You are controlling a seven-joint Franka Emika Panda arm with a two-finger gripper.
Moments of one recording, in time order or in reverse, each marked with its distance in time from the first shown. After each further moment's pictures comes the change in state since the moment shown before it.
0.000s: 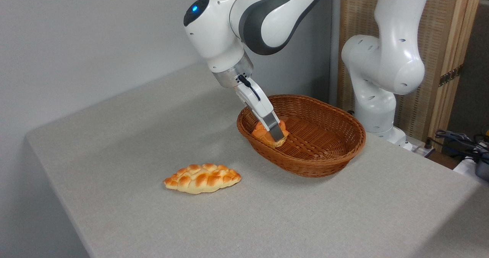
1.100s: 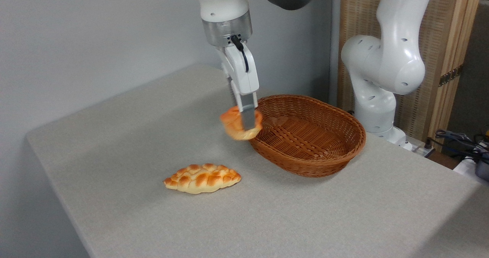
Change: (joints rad) arm 0.019 -0.052 0.165 0.218 0.000 0.083 0.265
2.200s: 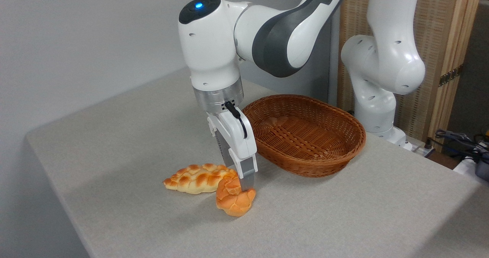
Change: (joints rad) arm 0.005 0.235 0.083 0.006 0.000 0.197 -0.018
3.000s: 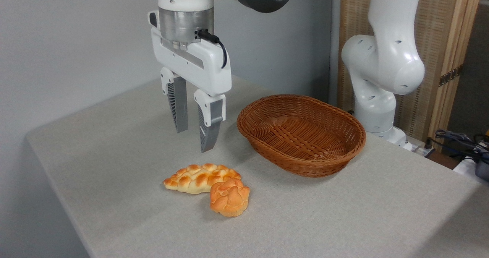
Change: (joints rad) arm -0.022 -0.026 -0.035 0.235 0.000 -0.056 -0.344
